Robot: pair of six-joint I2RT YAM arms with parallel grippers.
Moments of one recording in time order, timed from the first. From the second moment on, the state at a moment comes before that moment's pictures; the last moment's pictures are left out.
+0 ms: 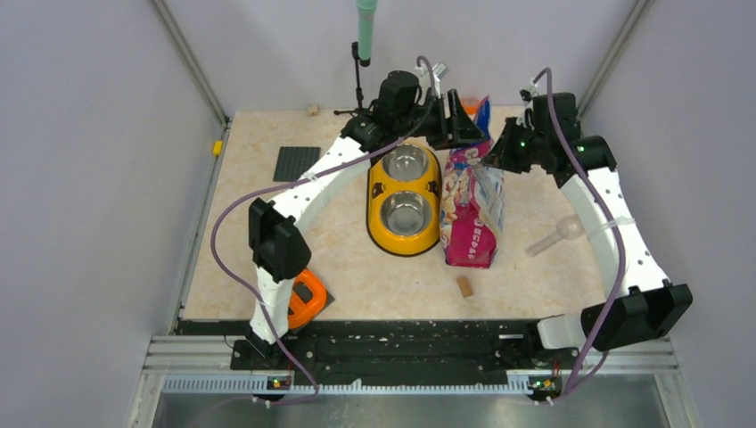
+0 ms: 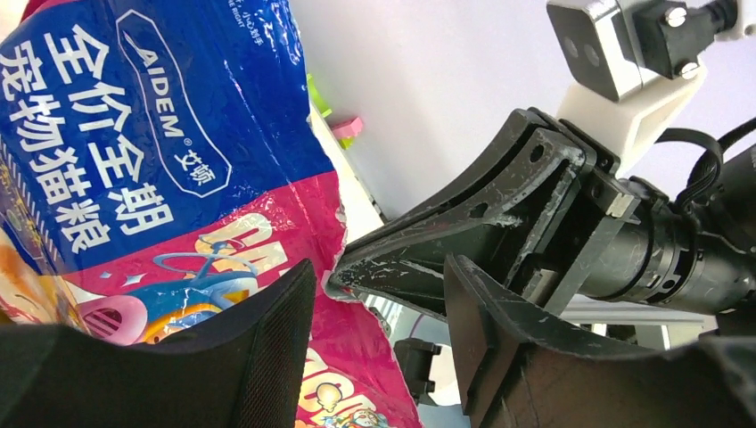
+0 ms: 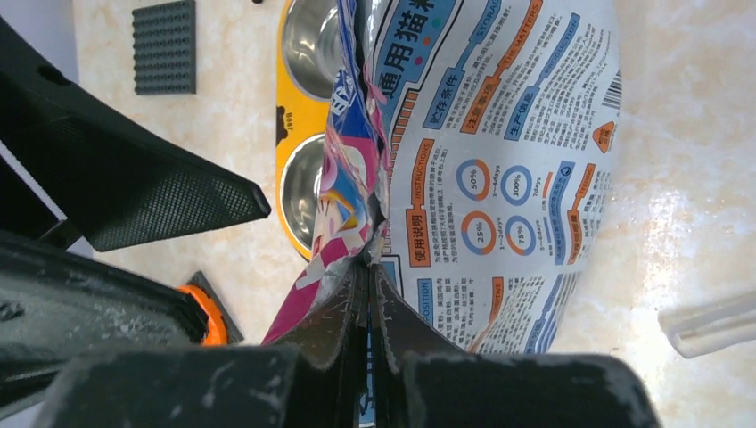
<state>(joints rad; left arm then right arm) -0.69 2.04 2.12 -0.33 0.59 -0.85 0.22 1.39 1.59 -0.92 -0.18 0.43</state>
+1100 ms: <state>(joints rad) -0.67 2.04 2.12 -0.44 0.61 -0.80 0.22 1.23 1.34 -0.53 -0.26 0.63</state>
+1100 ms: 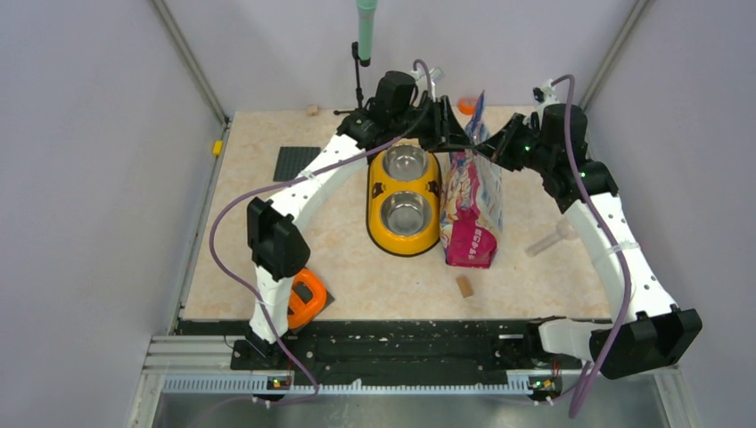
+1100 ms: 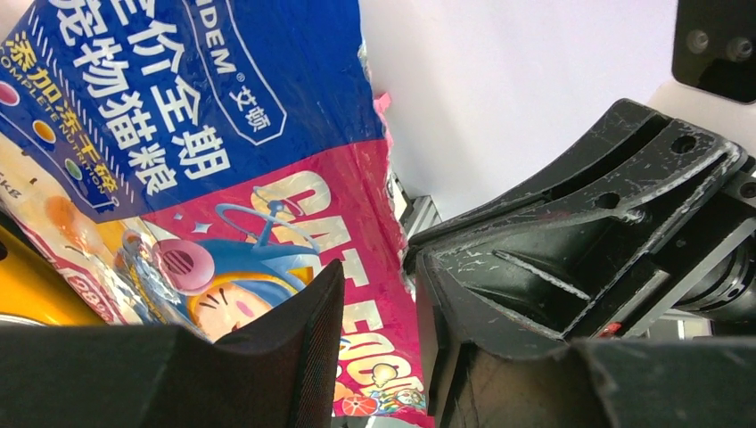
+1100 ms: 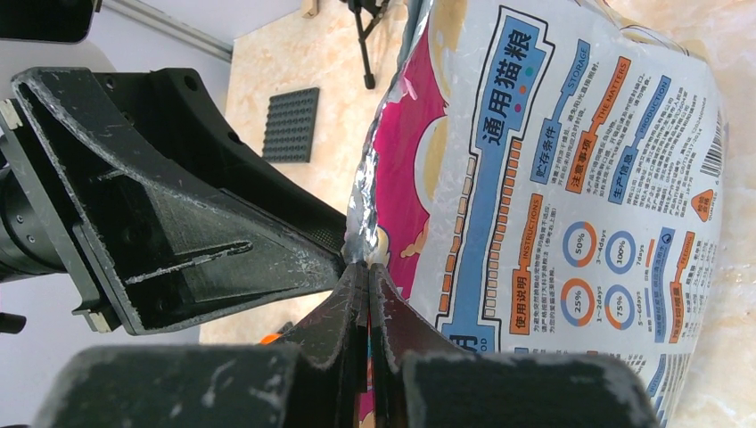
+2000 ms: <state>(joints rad) -0.68 2.13 2.21 -0.45 0.65 -0.83 0.22 1.25 1.42 -0.65 -0.19 0.53</state>
